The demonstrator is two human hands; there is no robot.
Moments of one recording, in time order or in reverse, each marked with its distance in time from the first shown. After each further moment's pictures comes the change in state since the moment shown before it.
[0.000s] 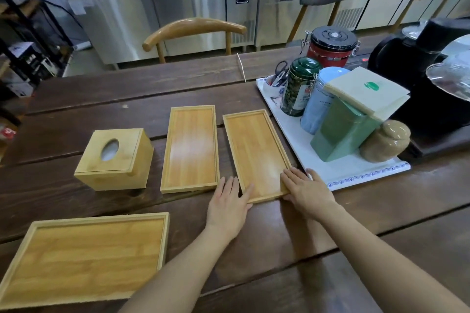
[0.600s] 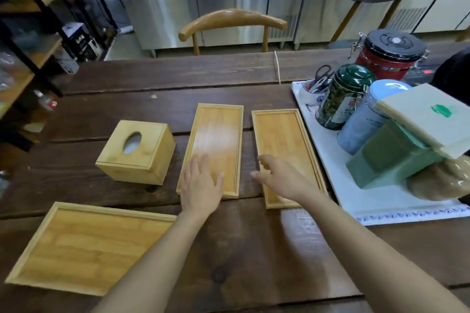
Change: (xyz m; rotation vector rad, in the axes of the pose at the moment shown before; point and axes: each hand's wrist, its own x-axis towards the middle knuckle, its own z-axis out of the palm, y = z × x) left_hand 0.021 -0.078 -0.016 -0.468 0.220 -0.680; right_hand 0.063 -0.065 -0.099 0.849 -0.133 -0.064
